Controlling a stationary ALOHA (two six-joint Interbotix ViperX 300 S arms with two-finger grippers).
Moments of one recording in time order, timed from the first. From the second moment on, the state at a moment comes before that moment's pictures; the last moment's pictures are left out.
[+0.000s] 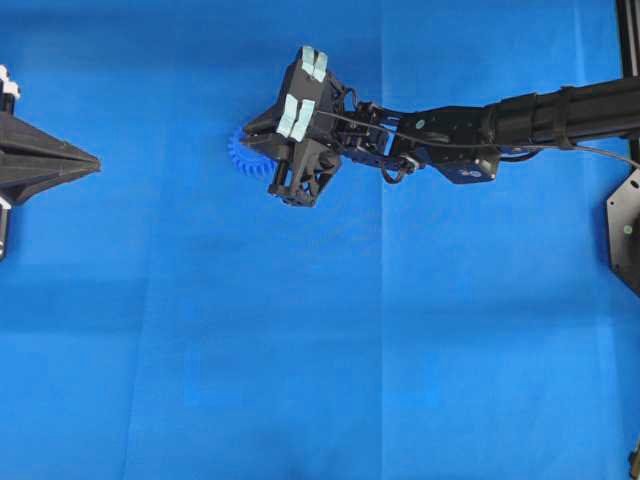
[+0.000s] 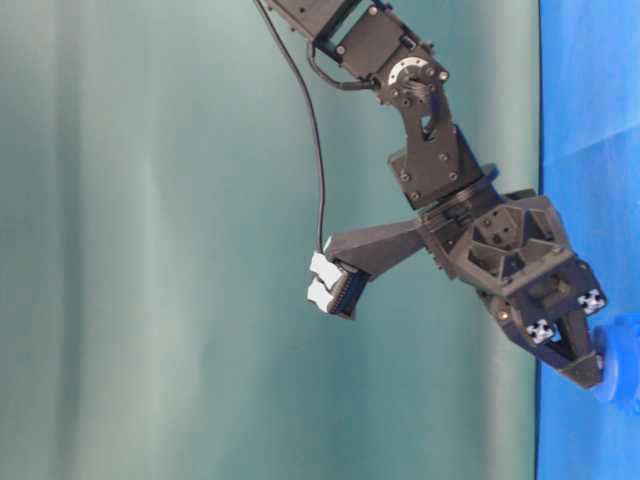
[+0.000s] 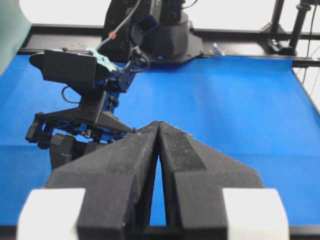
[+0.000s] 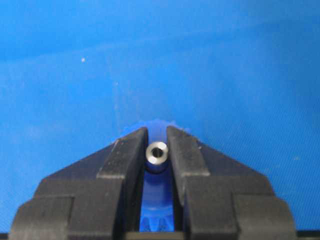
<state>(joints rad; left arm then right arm) 0.00 -1.04 1.23 0.00 -0.21 -0.01 -0.18 0.38 0.41 0.19 -0.34 0.04</state>
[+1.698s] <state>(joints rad) 0.00 -1.05 1.23 0.00 -0.21 -0.01 -0.18 0.13 0.47 0.18 -0.23 0.03</state>
